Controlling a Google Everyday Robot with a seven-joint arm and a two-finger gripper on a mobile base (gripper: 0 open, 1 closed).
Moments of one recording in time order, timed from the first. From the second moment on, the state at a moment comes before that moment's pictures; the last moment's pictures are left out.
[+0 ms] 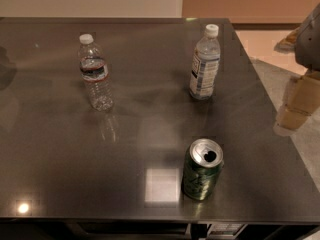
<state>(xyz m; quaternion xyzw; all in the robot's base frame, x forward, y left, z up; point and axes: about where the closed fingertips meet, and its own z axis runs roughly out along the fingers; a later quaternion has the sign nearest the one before) 0.438 -0.217 0.976 -0.60 0.78 -0.03 0.16</state>
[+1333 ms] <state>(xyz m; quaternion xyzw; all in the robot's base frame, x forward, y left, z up) 0.502 -0.138 0.986 -0.63 0.75 0.01 0.23</state>
